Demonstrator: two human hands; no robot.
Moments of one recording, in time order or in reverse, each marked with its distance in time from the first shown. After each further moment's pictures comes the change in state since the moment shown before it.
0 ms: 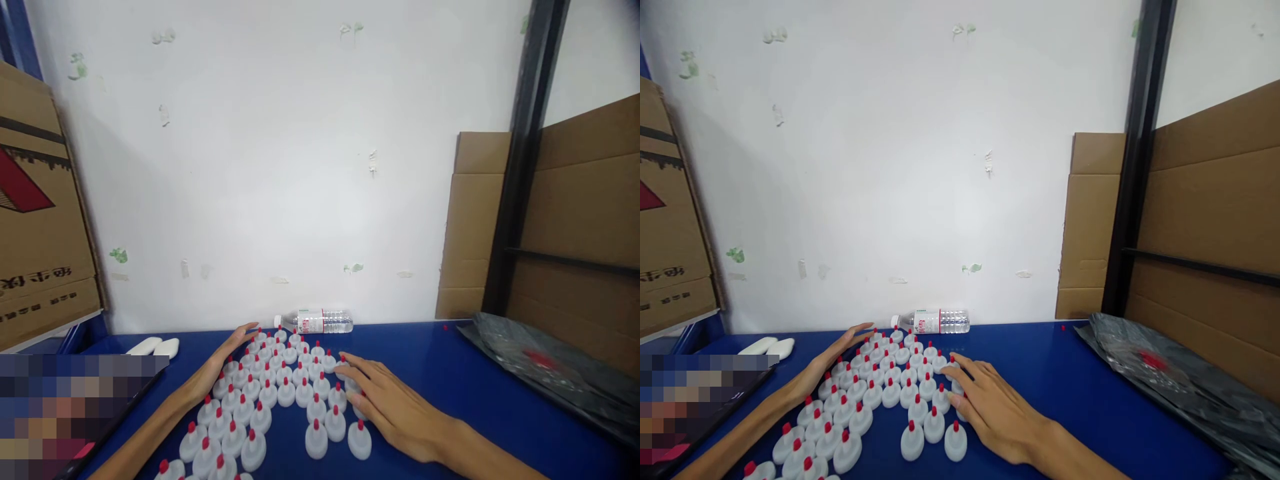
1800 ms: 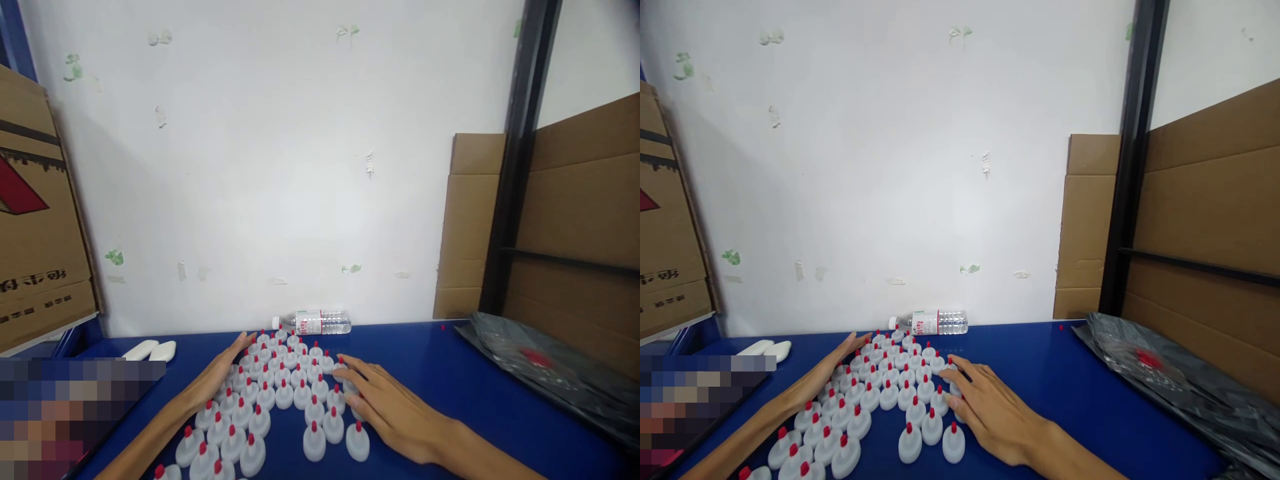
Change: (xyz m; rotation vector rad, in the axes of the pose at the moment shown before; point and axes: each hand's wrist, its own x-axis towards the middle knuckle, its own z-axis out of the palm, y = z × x) left_hand 0.002 -0.005 0.009 0.127 0.014 -0.123; right_hand 0.002 0.001 0.000 0.012 -0.028 0.017
